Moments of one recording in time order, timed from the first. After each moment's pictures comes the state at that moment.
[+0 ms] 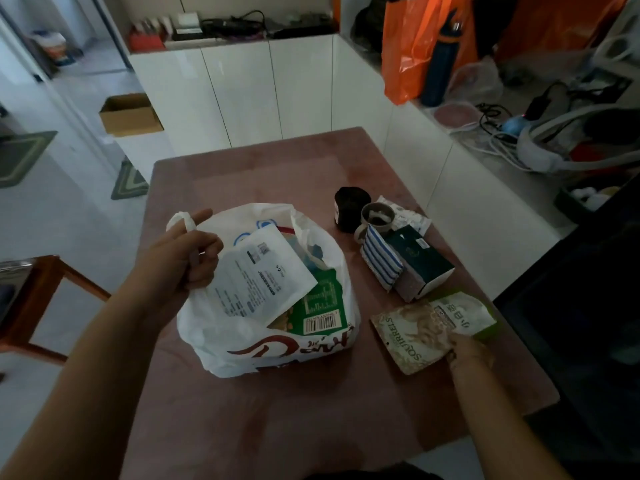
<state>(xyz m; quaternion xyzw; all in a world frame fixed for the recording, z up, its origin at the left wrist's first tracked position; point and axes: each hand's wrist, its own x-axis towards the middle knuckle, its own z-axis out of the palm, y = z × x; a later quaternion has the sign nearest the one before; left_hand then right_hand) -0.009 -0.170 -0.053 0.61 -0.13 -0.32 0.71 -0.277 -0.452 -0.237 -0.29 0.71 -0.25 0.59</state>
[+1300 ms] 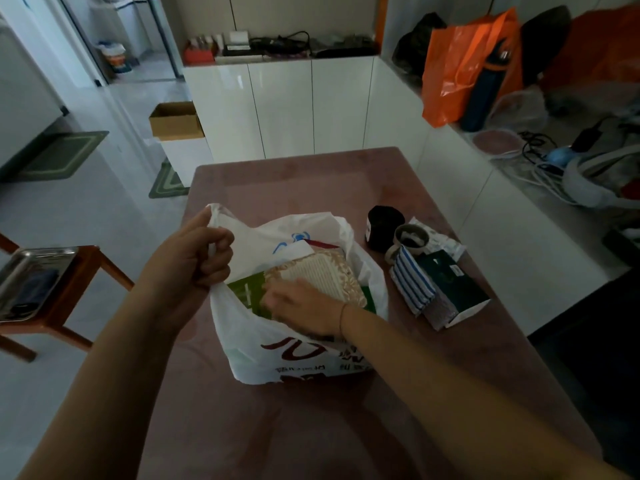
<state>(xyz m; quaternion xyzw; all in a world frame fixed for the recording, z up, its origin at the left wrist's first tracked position) -0.009 -0.142 -0.025 0.59 -0.17 -0.28 0.74 -0.069 -0.306 -0.140 -0.89 -0.06 0.09 0.43</state>
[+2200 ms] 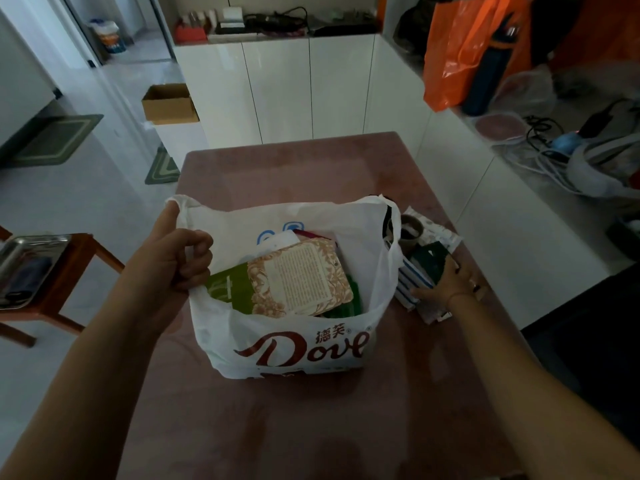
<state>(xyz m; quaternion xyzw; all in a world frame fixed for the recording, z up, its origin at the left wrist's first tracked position) -0.004 -0.152 -0.045 0.61 -0.13 -0.26 0.74 -0.152 -0.534 -0.220 -0.83 0.49 0.11 0.25</state>
